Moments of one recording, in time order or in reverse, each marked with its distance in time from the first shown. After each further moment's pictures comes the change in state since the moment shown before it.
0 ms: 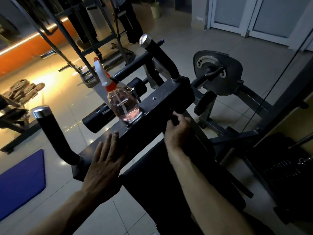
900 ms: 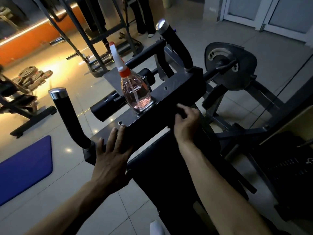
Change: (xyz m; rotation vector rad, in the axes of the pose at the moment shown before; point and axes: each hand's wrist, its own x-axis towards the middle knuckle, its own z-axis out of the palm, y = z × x) left_hand -0.022 0.006 0.006 0.014 -0.136 -0.129; right_hand -0.005 0.011 -0.004 -0.039 -0.115 -0.084
